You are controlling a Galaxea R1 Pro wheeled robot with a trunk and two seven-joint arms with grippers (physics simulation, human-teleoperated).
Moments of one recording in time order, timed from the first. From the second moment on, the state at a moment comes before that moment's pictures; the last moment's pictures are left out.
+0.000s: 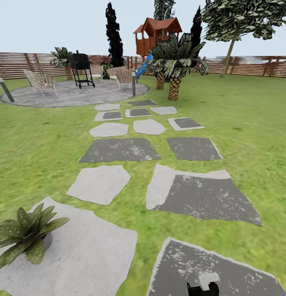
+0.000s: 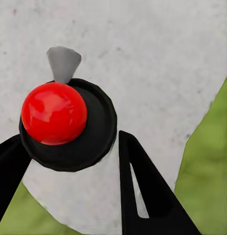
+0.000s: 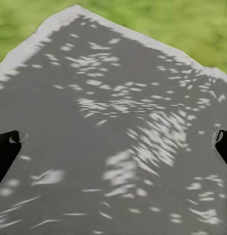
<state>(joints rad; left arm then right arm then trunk) -0.33 0.04 0.05 -0.12 -0.10 -0.28 0.06 -0.44 -0.02 -0.01 -0.04 0.17 -0.41 -0.10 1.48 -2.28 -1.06</state>
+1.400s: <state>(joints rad) -0.33 0.04 0.05 -0.12 -0.10 -0.28 0.06 -0.44 -0.02 -0.01 -0.04 0.17 -0.41 -0.10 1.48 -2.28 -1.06</state>
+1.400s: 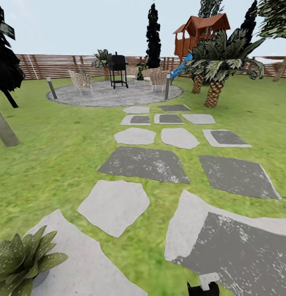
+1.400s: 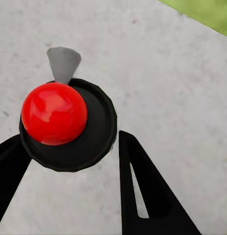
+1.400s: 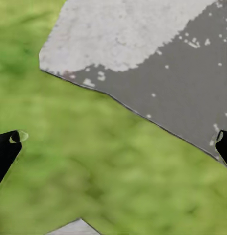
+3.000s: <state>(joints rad) -0.33 0.04 0.05 -0.12 -0.11 -0.28 0.06 -0.44 -0.02 -0.01 -0.04 0.17 -0.41 -0.10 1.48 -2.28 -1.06</state>
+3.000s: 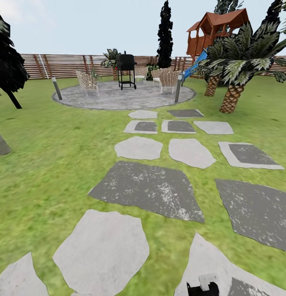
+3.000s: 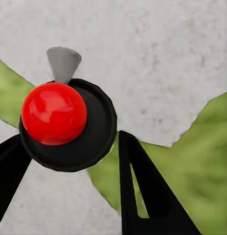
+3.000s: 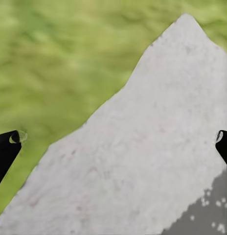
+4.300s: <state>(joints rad) -0.33 0.04 0.04 -0.12 -0.11 -0.28 0.06 -0.44 -0.01 -0.01 -0.04 0.17 -0.41 -0.10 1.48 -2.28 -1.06</state>
